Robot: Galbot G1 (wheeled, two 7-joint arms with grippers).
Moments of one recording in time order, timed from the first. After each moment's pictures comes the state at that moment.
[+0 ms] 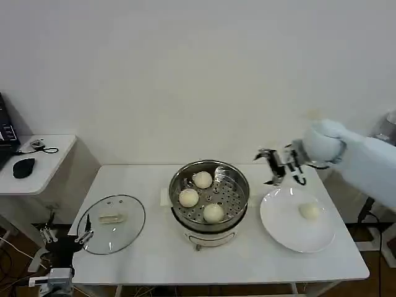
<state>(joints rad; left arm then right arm) 1.63 -1.29 -0.77 -2.06 0.14 0.09 -0.15 0.33 0.48 -0.95 1.57 -0.01 -0.18 -0.94</state>
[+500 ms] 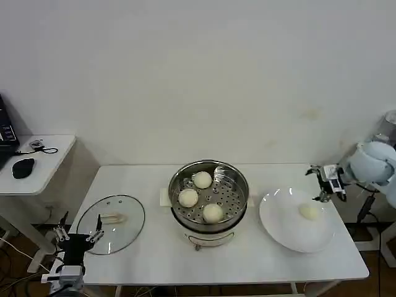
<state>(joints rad) 1.60 -1.29 -0.72 -2.04 0.14 0.09 -0.16 0.12 0.37 -0.86 1.48 -0.08 -0.19 -0.93</state>
